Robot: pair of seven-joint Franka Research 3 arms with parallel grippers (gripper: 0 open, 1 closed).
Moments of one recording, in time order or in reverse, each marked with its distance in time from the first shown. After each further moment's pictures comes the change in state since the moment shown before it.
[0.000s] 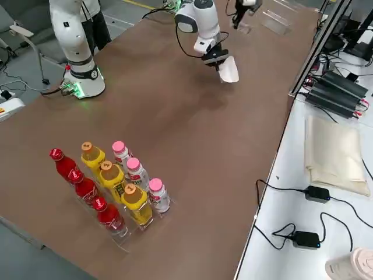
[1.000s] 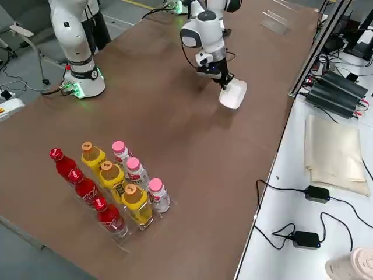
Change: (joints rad) left arm -0.410 0.247 0.185 0.185 0.000 0.377 -0.293; right arm 0.005 0.189 -0.130 0.087 0.000 0.120 0.618
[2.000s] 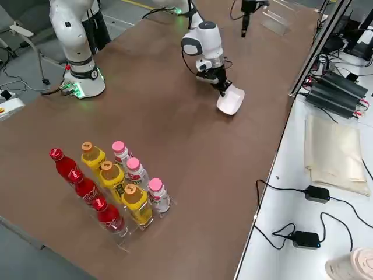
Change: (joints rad) left arm 0.422 -0.149 -0.199 0.049 -0.005 -0.239 -0.002; right arm 0.062 0.128 0.003 0.022 0.000 0.064 0.130
